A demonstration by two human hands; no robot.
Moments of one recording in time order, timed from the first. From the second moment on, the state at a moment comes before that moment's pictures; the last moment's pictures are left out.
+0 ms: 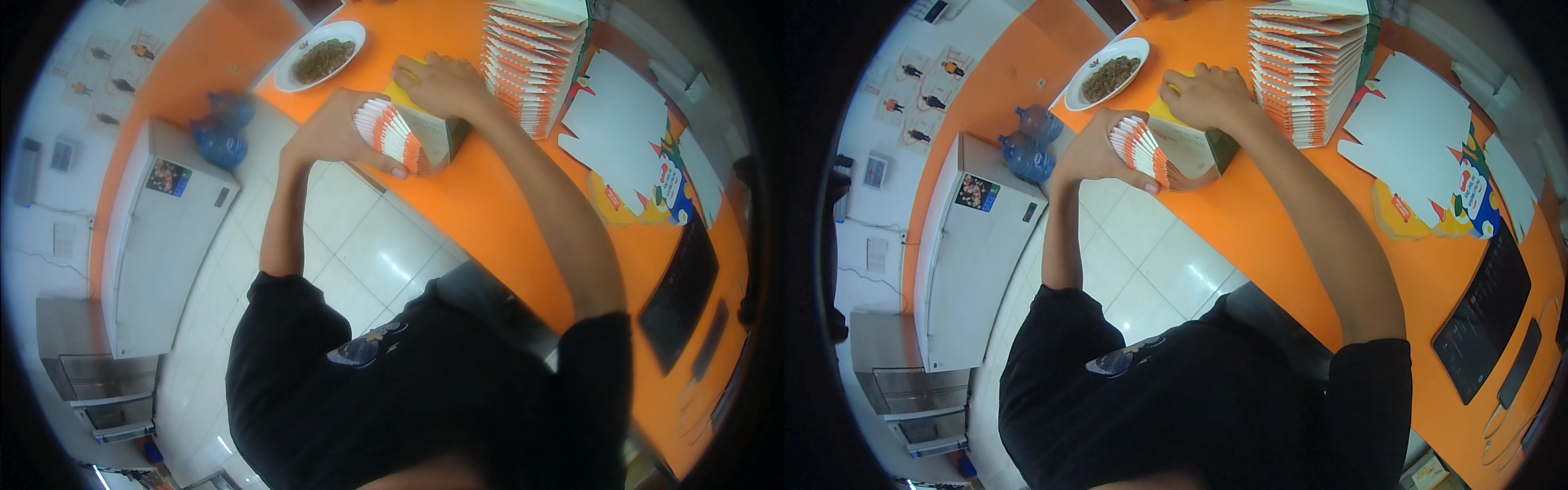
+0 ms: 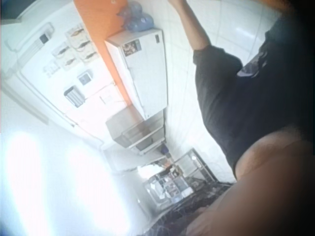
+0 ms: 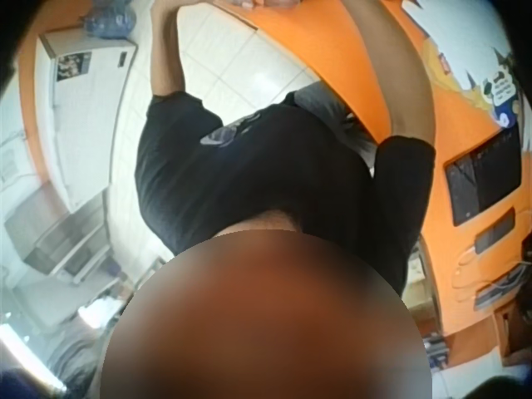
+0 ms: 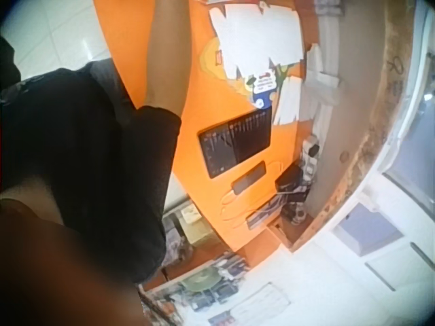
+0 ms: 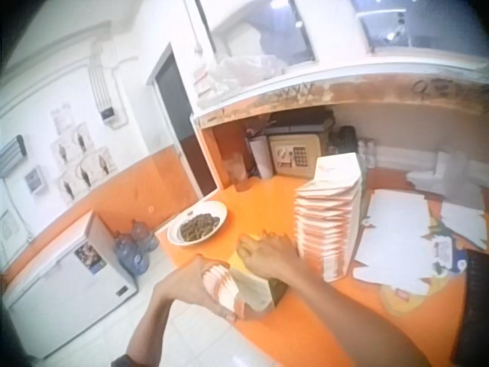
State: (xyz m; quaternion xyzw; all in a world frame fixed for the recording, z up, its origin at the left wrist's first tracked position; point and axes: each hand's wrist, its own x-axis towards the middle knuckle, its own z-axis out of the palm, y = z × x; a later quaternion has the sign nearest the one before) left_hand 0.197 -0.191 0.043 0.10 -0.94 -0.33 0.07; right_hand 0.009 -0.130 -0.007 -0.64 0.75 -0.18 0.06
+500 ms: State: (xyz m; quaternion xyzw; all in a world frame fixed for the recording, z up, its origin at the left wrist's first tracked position) left_hand 0.253 -0.160 -0.006 0.14 -0.94 -0.26 0.19; right_hand 0.005 -0.129 -0.006 -0.63 0.75 -0.18 0.04
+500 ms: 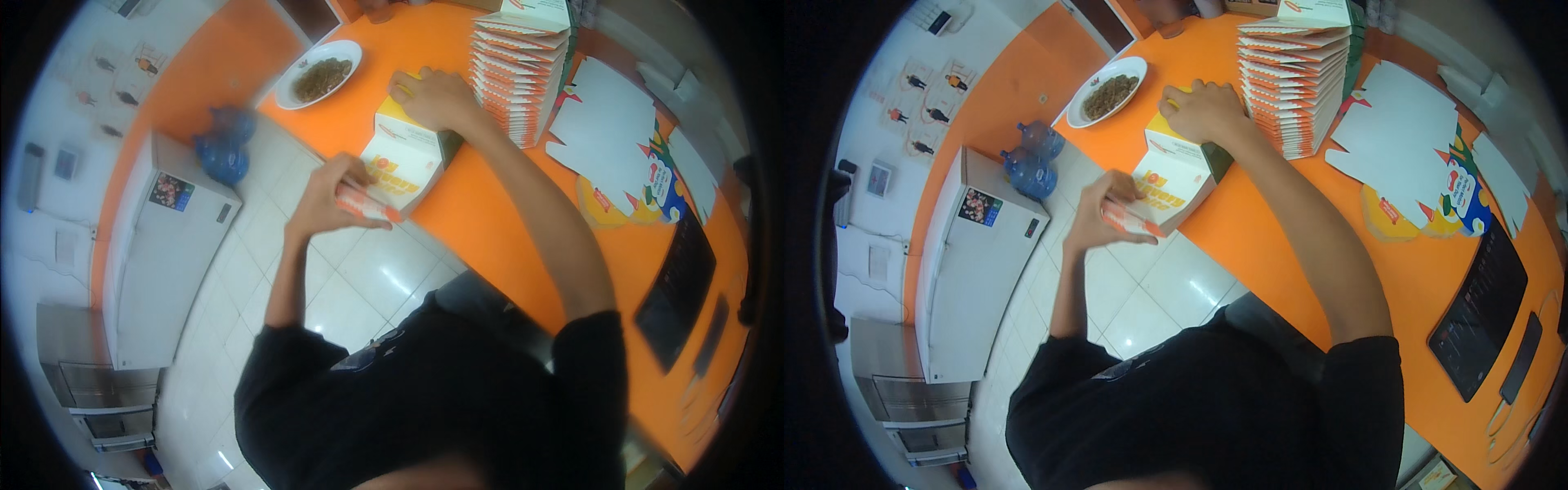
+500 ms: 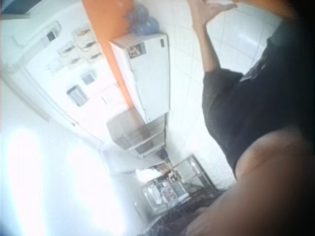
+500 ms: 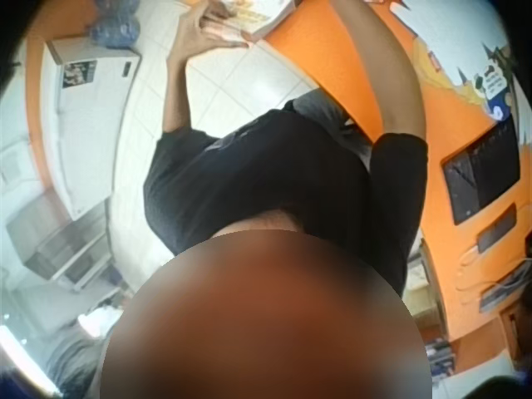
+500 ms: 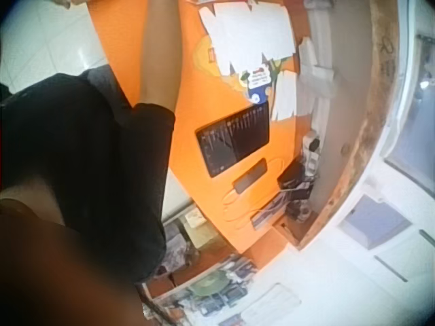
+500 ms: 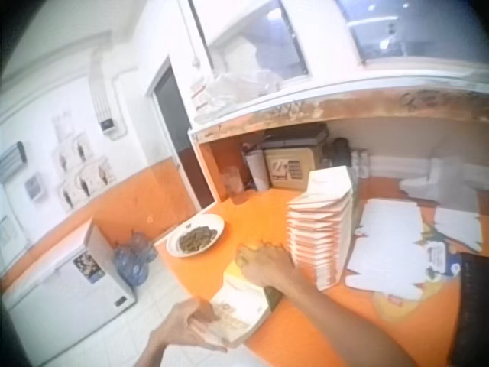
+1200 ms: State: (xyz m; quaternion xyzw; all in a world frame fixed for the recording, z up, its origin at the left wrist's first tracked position) left_hand 0.274 -0.110 -0.091 0.28 -0.86 -0.08 0.42; right_hand 0.028 -0.101 -0.013 -0.58 0.66 -0.48 -0.04
